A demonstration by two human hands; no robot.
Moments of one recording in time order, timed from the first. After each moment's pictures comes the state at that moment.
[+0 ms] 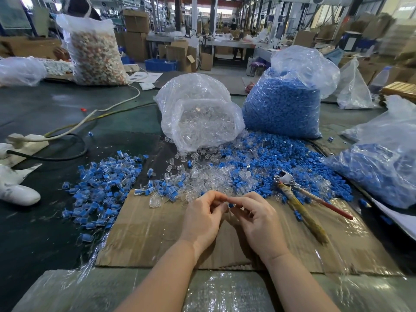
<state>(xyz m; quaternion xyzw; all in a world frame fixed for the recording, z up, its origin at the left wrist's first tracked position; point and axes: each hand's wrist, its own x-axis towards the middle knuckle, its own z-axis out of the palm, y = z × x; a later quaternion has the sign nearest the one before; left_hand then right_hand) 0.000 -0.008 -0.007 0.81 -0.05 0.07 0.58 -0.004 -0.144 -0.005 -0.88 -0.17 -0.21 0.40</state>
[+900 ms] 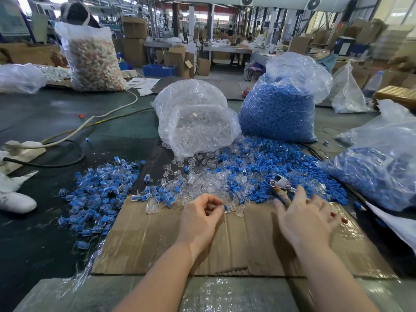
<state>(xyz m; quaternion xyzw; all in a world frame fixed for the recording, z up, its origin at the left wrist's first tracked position) 0.005 -0.010 -0.005 0.79 -0.02 0.08 0.60 0.011 -0.203 0.017 -0.97 0.23 -0.06 0.07</state>
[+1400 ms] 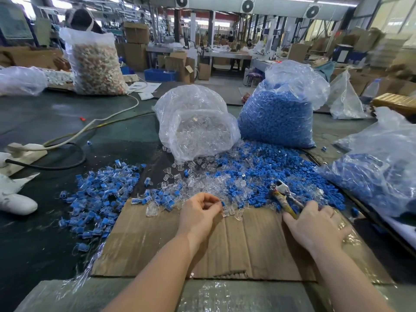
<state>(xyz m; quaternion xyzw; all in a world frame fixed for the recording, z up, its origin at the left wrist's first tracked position) 0.012 -0.010 0.009 0.75 0.04 0.03 0.66 0.016 -0.231 0.017 -0.96 0.26 0.01 0.05</state>
